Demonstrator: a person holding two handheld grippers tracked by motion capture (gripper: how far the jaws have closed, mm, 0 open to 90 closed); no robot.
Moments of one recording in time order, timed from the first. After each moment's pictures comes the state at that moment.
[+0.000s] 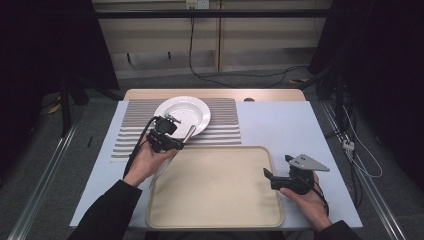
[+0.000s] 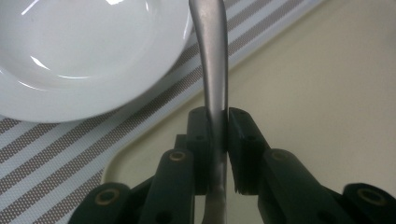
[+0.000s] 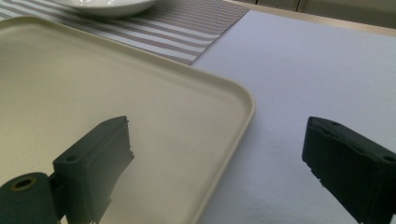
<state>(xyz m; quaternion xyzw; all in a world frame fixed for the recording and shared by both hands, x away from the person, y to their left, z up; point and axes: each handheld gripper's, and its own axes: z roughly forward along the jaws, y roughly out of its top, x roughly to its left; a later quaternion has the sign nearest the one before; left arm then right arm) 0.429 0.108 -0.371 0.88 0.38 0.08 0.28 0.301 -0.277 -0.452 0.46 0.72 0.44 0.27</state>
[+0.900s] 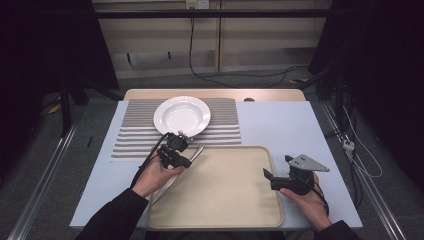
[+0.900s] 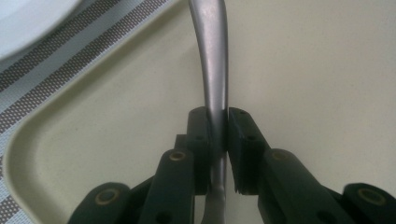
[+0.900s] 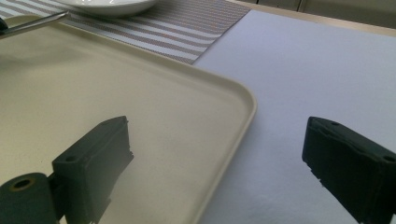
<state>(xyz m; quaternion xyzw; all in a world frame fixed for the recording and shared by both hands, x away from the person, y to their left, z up) 0.403 0.087 -0.405 0.91 0.36 0.04 0.23 0.300 -0.276 -0.451 0.46 0.72 0.44 0.27</state>
